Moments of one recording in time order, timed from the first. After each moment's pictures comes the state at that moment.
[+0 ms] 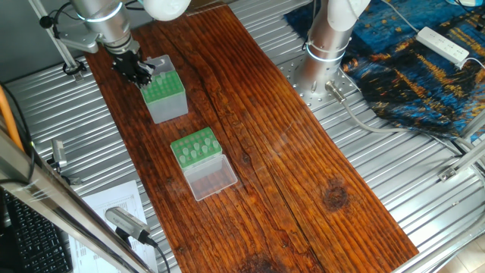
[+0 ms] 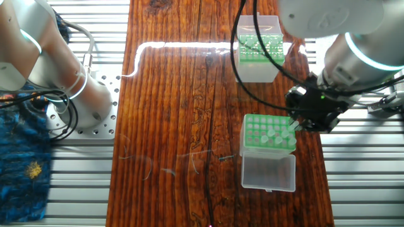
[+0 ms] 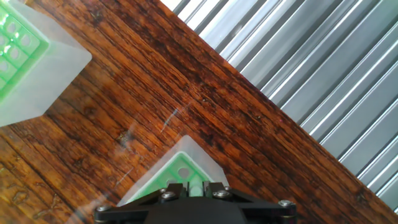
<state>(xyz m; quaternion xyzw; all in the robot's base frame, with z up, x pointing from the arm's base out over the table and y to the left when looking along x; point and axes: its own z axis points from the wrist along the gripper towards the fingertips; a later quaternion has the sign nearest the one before) 0.581 -0.118 0.179 0.37 -0.93 0.00 0.05</state>
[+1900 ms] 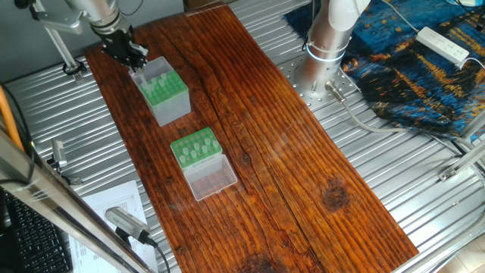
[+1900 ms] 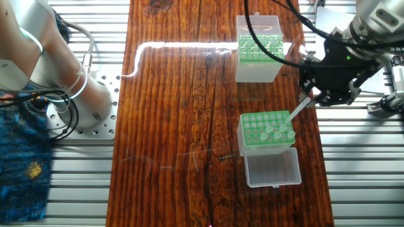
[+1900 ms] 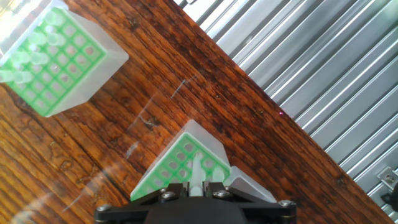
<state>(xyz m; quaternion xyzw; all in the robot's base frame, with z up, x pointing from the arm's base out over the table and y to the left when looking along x) 0.579 -0.100 0.272 0.39 -0.92 0.01 0.08</state>
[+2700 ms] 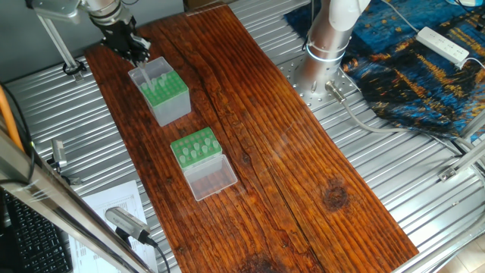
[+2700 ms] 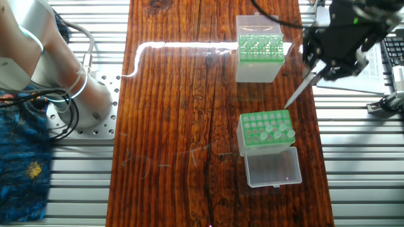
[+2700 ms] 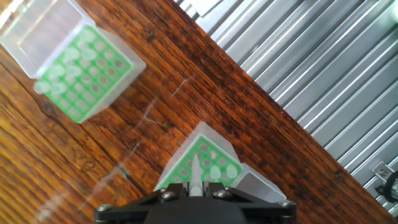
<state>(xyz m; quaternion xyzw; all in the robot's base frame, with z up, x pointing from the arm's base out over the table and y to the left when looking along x) 0.577 -0.064 0.315 0.38 -0.92 0.01 0.08</state>
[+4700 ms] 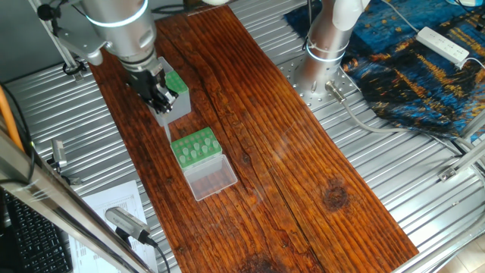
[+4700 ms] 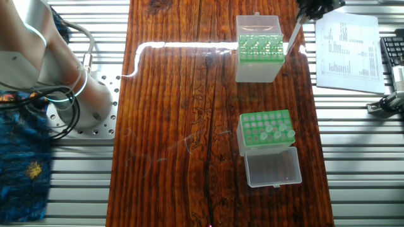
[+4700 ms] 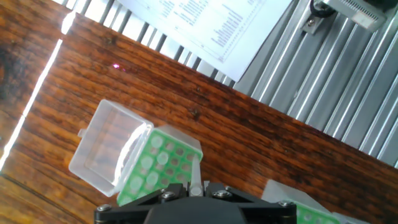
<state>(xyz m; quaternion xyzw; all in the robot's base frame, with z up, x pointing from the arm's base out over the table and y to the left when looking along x) 0.579 0.087 0.295 0.24 -0.97 0.00 0.02</state>
